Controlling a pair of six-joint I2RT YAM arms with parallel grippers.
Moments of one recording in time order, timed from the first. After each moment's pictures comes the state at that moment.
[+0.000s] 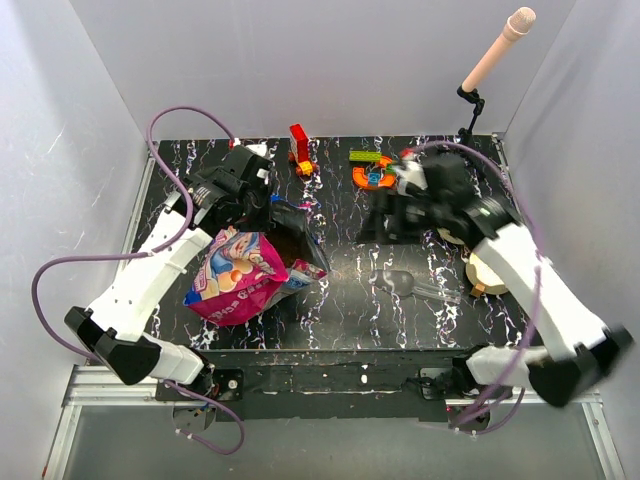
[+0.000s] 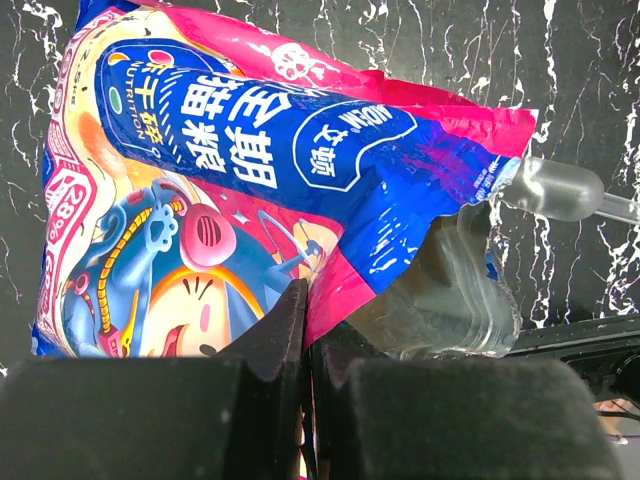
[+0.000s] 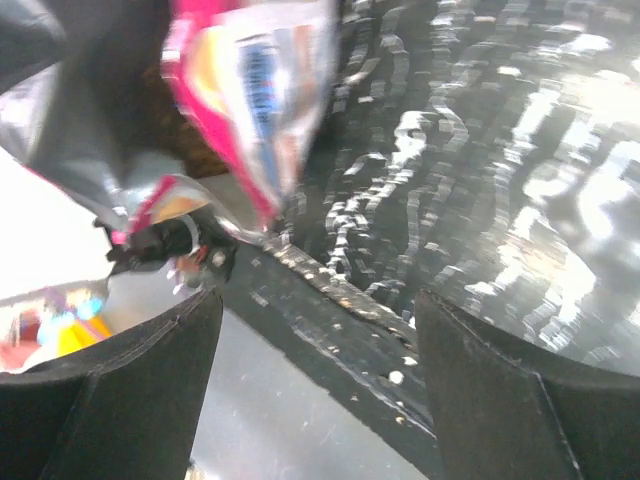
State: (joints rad) left arm -0.63 1.41 1.67 -1.18 -0.23 -0.50; right arm 0.60 1.34 1.46 -0.92 -0.45 0.51
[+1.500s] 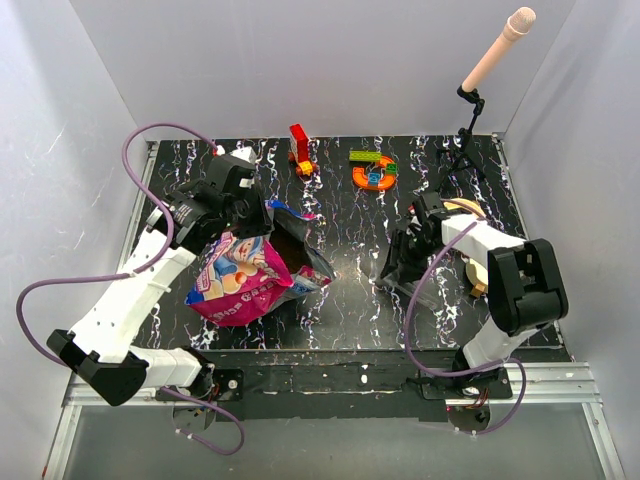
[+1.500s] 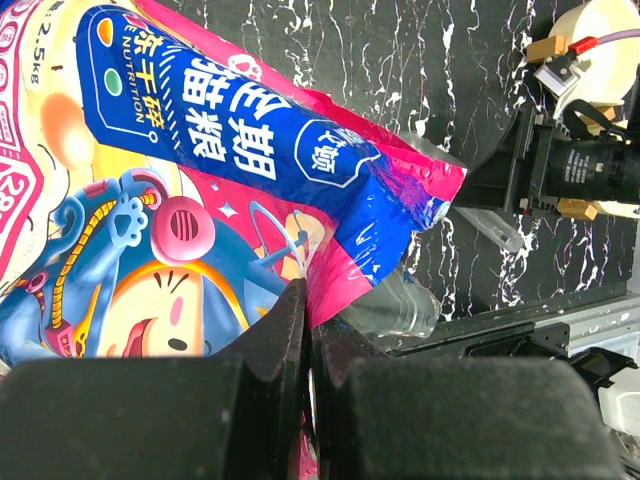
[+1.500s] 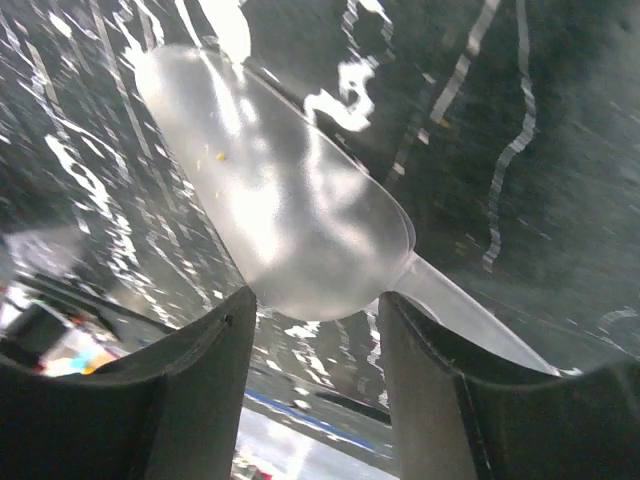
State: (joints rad) left arm -0.62 1.27 1.55 -1.06 -0.10 -0.64; right arm 0.27 1.61 0.95 -0.69 -0.39 0.41
